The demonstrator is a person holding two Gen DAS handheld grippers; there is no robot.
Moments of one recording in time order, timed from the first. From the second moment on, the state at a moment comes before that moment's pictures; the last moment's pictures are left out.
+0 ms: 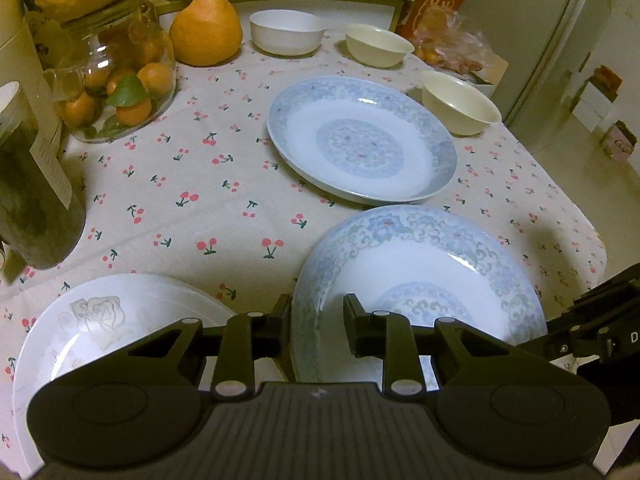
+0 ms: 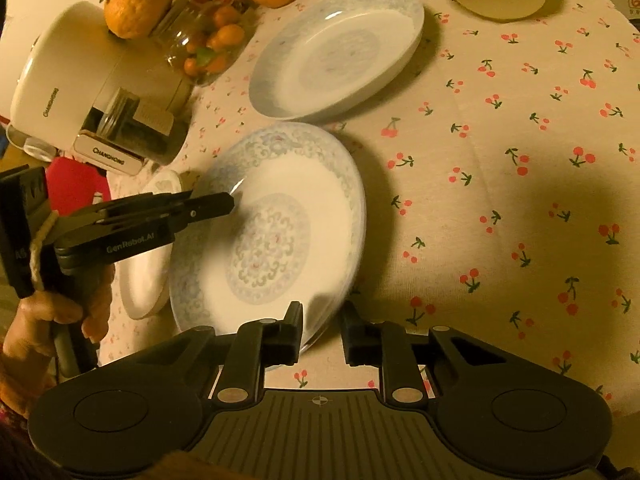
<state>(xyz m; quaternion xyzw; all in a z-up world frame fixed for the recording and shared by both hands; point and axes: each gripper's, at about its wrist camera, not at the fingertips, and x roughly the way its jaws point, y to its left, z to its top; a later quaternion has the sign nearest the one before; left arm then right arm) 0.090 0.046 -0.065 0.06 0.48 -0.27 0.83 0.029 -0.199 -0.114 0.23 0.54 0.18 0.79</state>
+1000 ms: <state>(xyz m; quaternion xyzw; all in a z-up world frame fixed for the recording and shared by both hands) 0.096 0.048 -0.038 -0.04 0.43 -0.27 0.86 0.048 -0.233 -0.085 0.29 0.48 0.14 0.82</state>
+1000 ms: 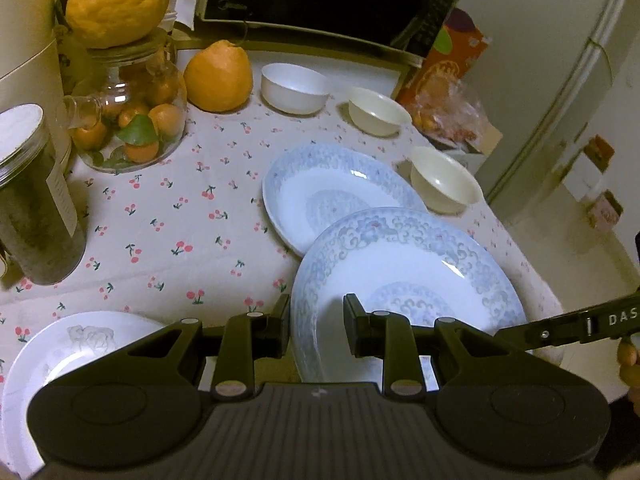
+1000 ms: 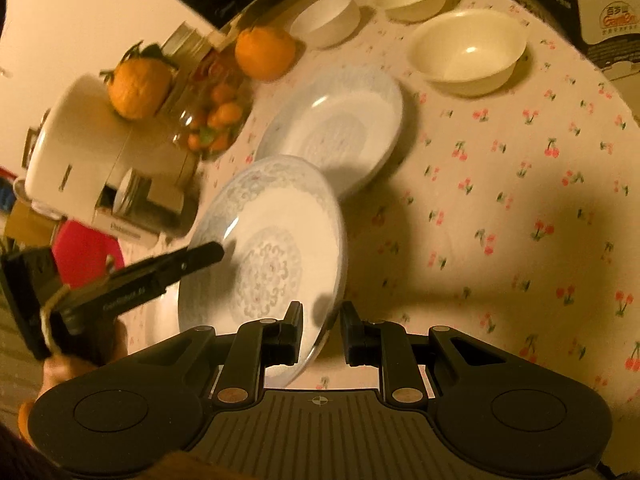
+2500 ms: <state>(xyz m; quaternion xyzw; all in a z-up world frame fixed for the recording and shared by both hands) 0.154 0.015 -0.059 -0.10 0.41 -0.14 0.90 0.158 -0.260 -0.097 0.35 0.41 0.06 0.84</state>
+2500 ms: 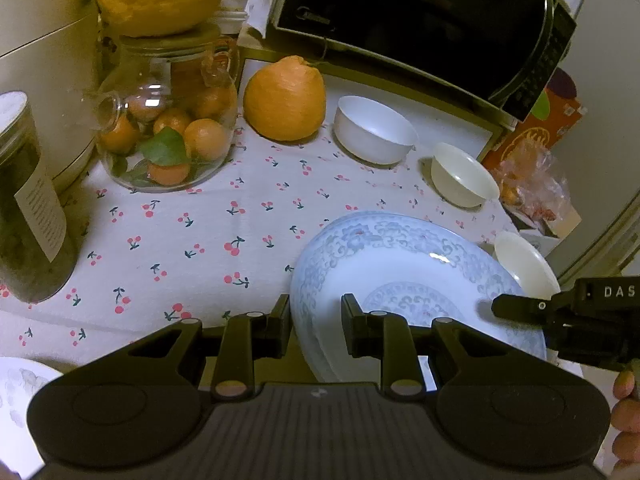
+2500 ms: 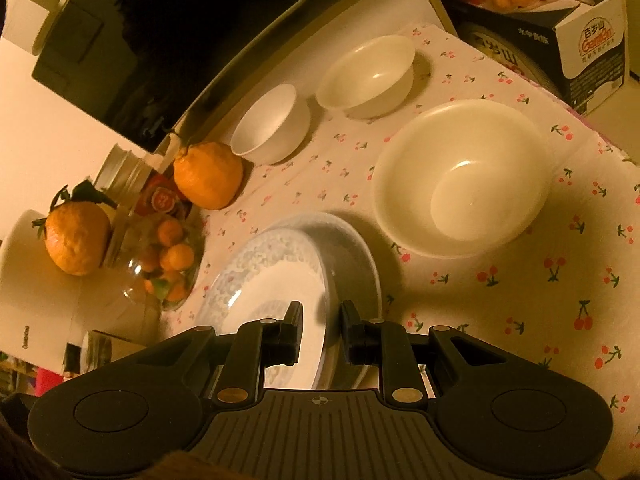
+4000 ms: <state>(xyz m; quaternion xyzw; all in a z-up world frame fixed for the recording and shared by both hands) 0.152 -0.016 -0.063 0.02 0.41 -0.10 0.90 0.158 -0.245 -0.091 0.26 0.43 0.04 0.86</state>
